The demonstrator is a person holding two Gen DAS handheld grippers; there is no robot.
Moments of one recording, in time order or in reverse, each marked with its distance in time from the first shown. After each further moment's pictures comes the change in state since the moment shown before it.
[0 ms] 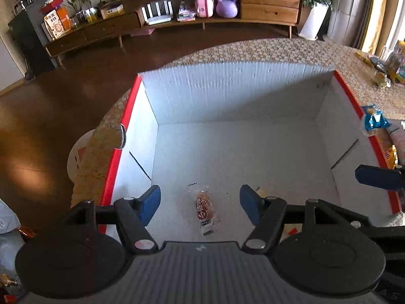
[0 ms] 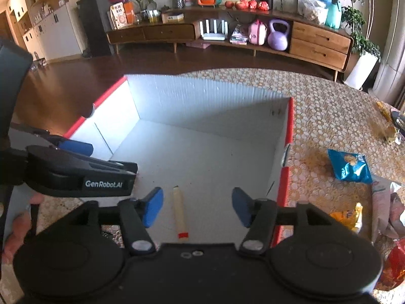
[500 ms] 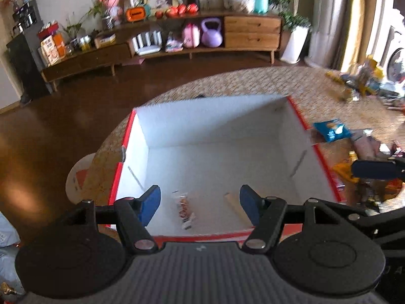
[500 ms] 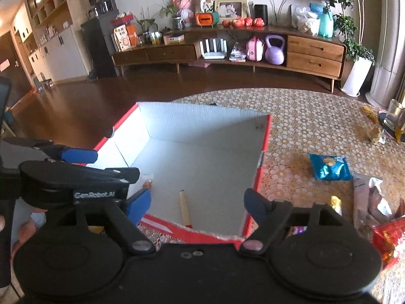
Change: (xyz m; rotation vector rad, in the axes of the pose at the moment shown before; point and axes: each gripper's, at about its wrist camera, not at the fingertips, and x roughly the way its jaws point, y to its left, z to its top) left arm -0.074 -0.023 -0.015 0.037 -0.146 -0.053; right arm -0.071 -0.014 -0.012 0.045 -0.091 0.040
